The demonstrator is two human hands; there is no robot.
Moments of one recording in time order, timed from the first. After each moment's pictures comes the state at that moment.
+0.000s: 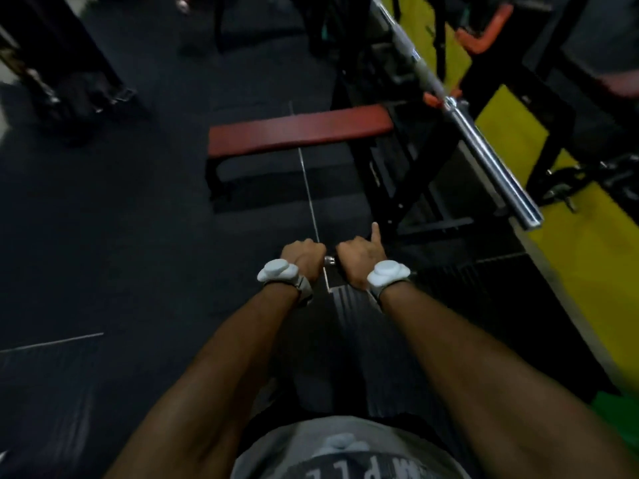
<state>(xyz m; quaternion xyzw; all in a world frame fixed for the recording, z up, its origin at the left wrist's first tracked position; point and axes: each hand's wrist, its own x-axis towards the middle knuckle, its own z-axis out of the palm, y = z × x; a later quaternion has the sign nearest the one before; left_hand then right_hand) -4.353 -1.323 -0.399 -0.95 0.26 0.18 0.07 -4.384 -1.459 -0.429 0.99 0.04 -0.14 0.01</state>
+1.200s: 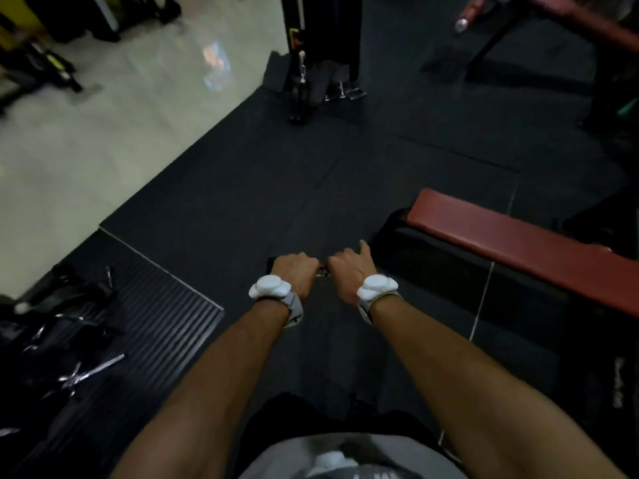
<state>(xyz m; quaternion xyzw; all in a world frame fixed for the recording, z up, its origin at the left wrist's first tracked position) -3.956 -0.876 -0.400 -0.98 -0.06 0.16 0.09 -3.890 -0.997 -0.427 0.90 0.42 -0.11 0.03</state>
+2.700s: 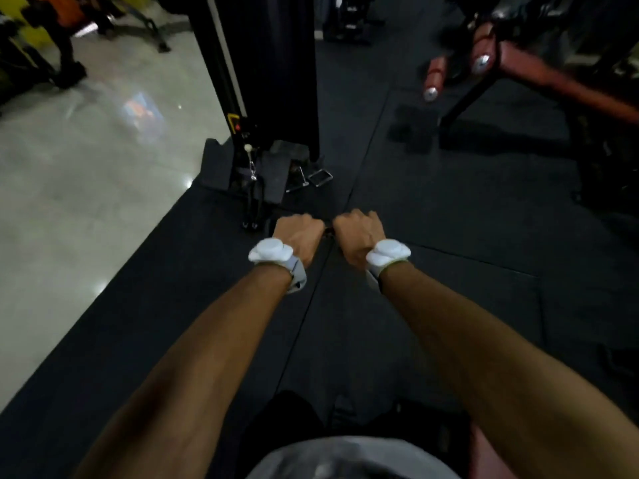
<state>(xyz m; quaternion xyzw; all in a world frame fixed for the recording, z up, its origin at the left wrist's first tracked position) -3.008 -0.473 -0.339 -0.99 0.06 0.03 0.08 -2.959 -0.605 -0.364 0.96 0.28 -0.02 0.02</state>
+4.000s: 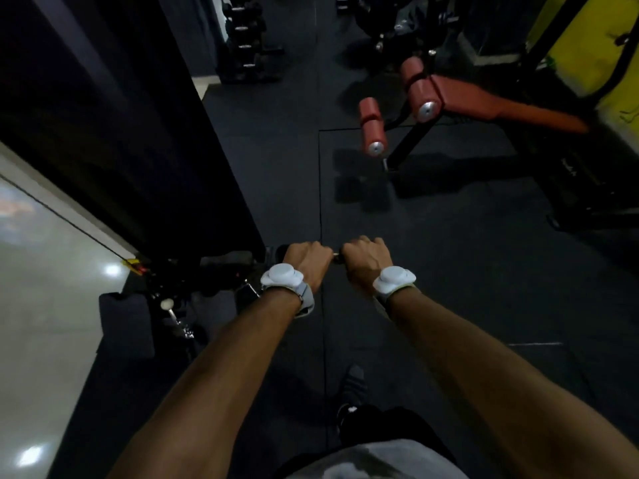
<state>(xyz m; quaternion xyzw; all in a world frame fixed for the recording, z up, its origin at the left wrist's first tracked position) -2.206 -0.396 -0.383 -0.96 0.23 0.06 0.11 -2.213 -0.535 -0.395 0.99 0.11 -0.10 -0.01</state>
